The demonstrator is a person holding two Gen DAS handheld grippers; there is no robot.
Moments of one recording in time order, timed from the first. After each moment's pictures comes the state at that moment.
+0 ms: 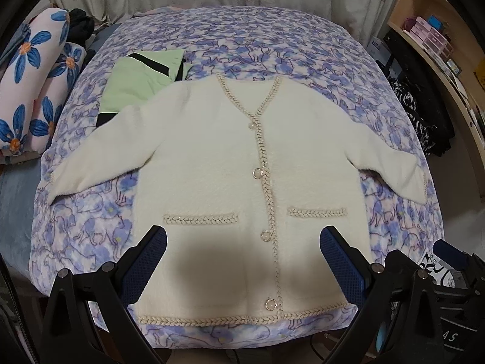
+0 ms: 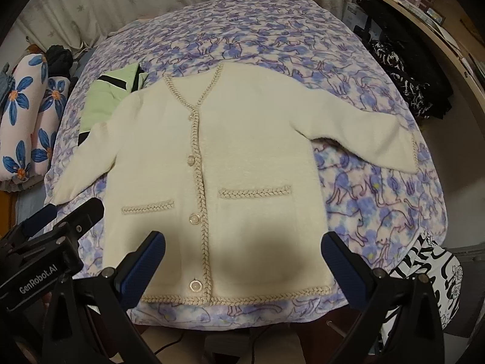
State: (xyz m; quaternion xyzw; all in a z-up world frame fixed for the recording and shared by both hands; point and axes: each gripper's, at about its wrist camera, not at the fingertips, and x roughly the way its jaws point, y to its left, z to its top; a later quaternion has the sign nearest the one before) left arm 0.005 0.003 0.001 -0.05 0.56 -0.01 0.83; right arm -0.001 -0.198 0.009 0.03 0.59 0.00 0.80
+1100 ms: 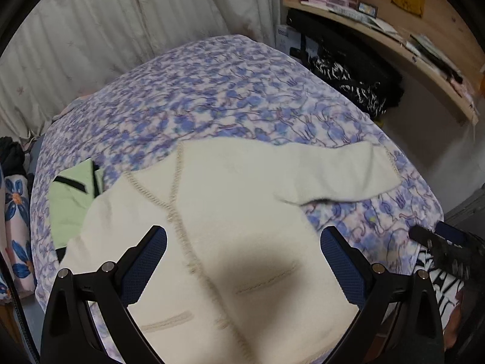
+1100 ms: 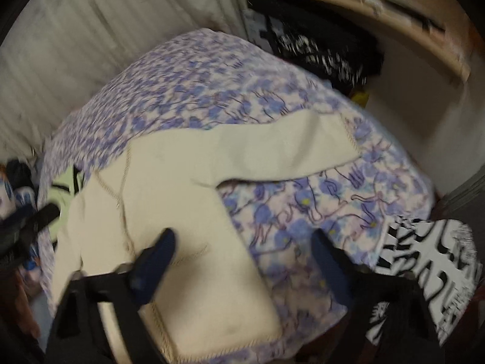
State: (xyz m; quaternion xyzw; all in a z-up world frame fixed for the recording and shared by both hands) left arm 0.118 -0.199 0.024 0.12 0.48 -0.16 0.85; right arm 0.021 -0.428 -0.027 0.22 0.52 -0.14 0.82
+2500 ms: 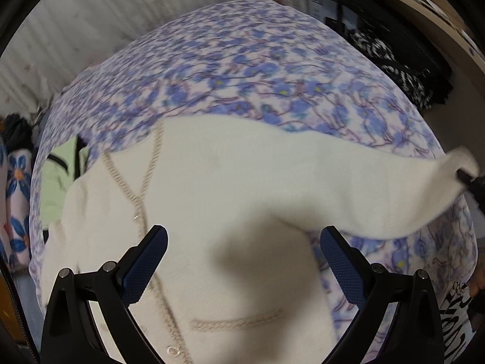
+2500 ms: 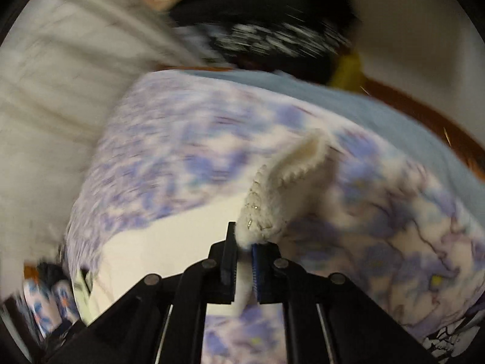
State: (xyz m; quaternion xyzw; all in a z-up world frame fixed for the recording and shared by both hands) left arm 0.195 -0.273 -0.082 0.11 0.54 -0.06 0.83; right arm 0.120 -0.609 -0.117 0.33 0.42 -0.09 0.84
